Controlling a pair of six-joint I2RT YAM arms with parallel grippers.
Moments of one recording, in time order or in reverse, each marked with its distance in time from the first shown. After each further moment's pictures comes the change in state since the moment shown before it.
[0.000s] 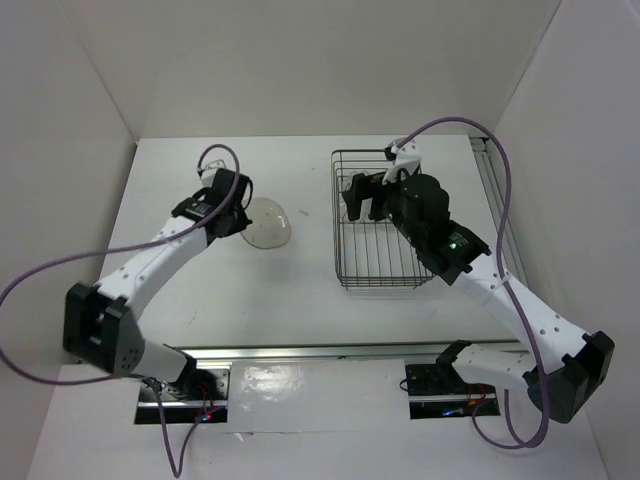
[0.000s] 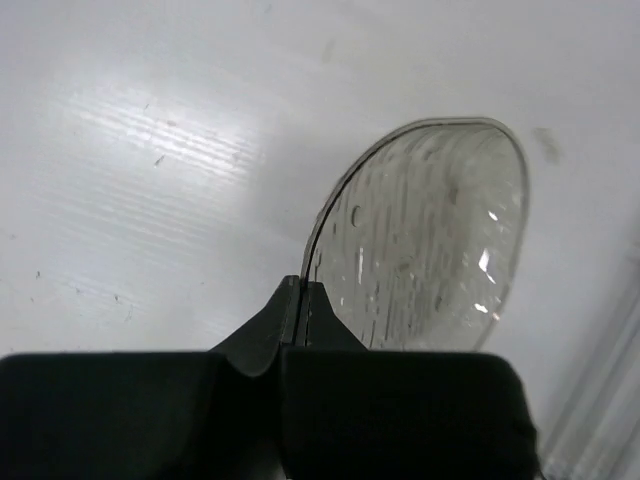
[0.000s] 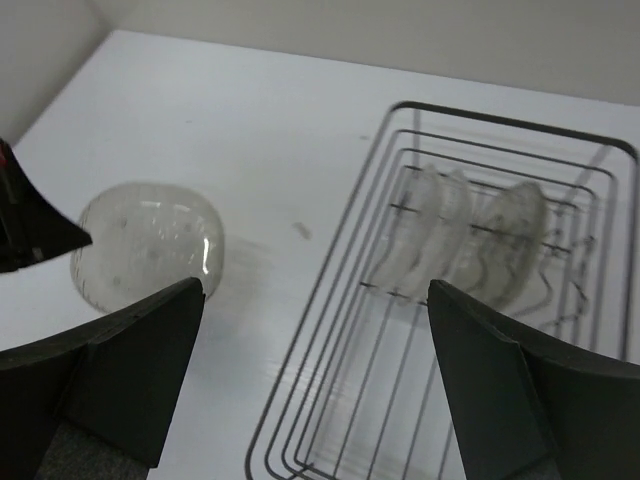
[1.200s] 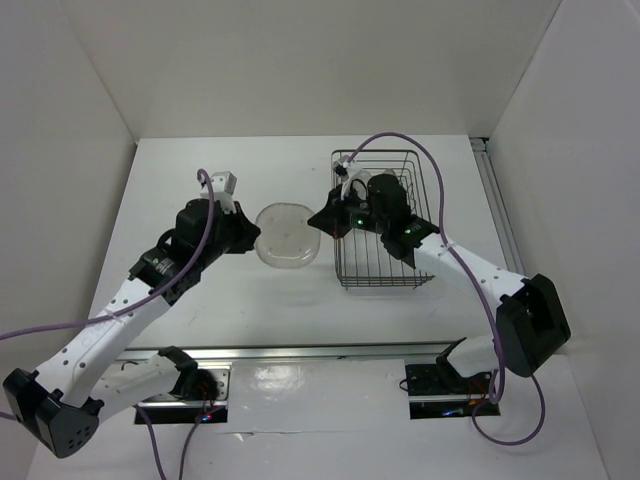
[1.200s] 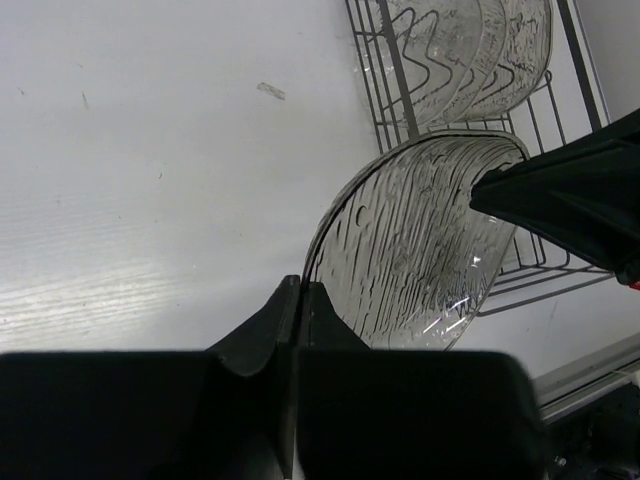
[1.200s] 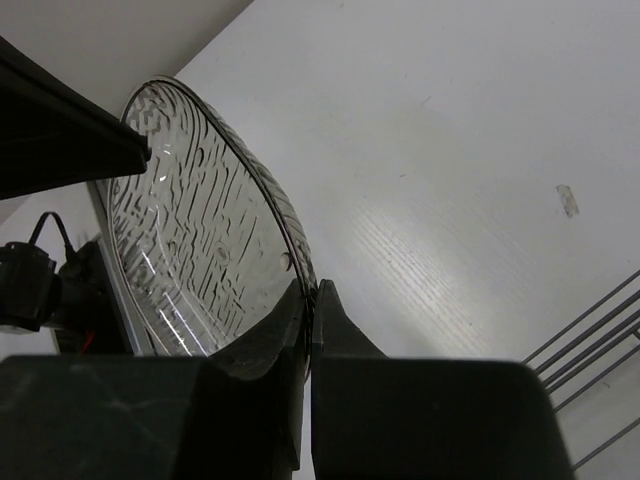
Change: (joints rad) left arm -0.159 -0.569 -0.222 0.201 0.285 0.246; right arm -0.064 0.301 -0.119 0.348 -0.771 0.070
